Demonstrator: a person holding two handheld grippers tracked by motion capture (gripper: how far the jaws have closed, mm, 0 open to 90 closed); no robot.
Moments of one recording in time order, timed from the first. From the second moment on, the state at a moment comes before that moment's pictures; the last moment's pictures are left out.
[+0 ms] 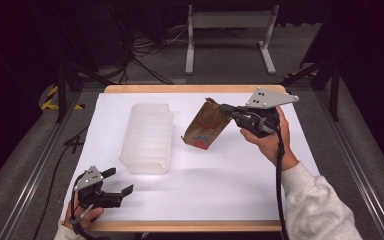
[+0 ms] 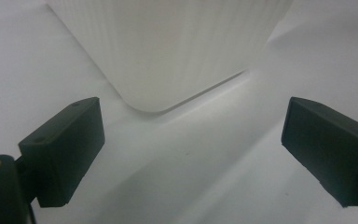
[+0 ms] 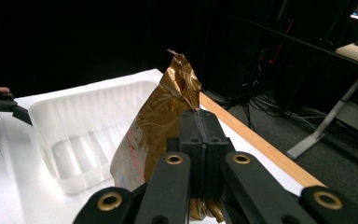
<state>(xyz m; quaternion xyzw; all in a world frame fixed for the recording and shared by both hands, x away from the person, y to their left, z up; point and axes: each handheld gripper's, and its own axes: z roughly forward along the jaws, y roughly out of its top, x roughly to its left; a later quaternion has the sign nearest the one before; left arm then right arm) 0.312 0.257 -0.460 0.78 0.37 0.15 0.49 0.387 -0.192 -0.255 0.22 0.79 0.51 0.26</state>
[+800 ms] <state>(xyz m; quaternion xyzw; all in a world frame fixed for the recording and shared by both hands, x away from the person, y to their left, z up) 0.312 0.257 -0.460 0.78 0.37 0.15 0.49 0.402 -0.125 -0.254 0.20 0.80 0.50 0.25</state>
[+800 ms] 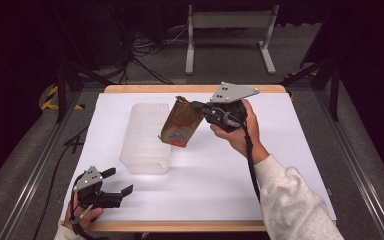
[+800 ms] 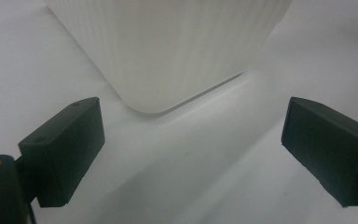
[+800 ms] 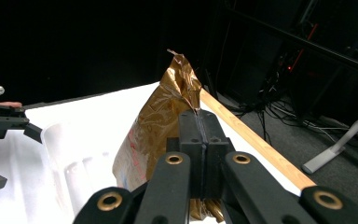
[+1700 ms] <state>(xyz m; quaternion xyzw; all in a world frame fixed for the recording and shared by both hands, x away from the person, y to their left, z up) 0.310 0.260 -0.460 0.77 0.36 0.14 0.50 0.454 -0.052 -0.257 0.18 0.82 0.48 0.26</state>
